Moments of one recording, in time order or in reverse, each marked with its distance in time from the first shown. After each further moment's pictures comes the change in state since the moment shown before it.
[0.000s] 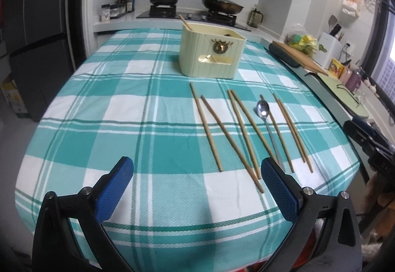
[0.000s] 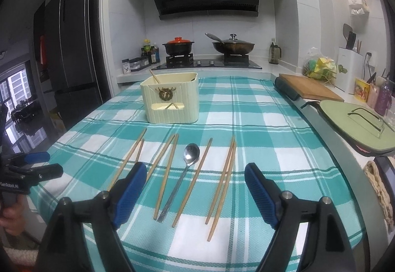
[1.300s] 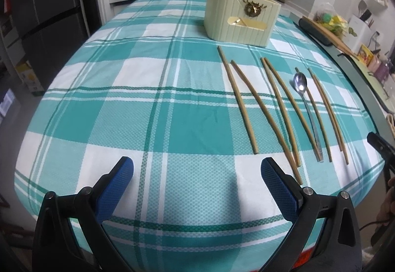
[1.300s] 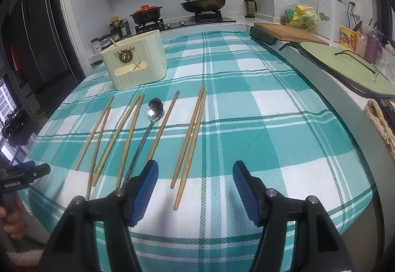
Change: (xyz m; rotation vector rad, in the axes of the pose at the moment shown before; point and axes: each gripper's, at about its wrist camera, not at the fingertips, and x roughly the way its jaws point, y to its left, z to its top) left arm 0.050 0.009 -0.012 -0.034 0.162 0.133; right arm 0.036 -0.049 -0.039 0.161 0.219 -0.066
